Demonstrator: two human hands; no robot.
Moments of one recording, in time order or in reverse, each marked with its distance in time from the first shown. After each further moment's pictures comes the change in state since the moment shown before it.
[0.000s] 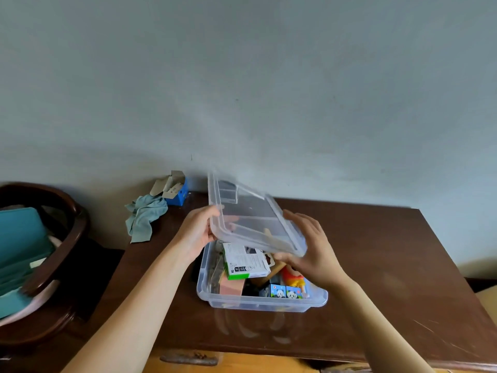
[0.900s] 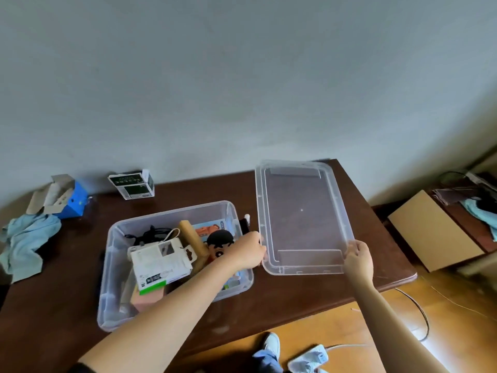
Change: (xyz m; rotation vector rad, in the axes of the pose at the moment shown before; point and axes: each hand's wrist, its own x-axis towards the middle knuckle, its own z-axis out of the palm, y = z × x) left_hand 0.062 -0.152 0.214 1.155 -0.535 -0.032; right_hand -0.155 0.203 -0.086 0.094 0.660 1.264
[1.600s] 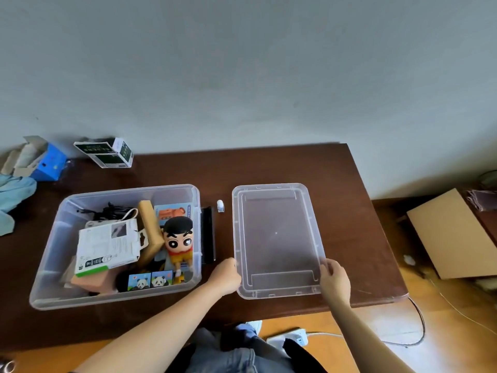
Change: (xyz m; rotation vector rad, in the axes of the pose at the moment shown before) left_hand 0.058 -0.031 0.118 0.004 0.047 -0.419; right_hand 0.083 0.085 0.008 -0.284 -0.314 -0.094
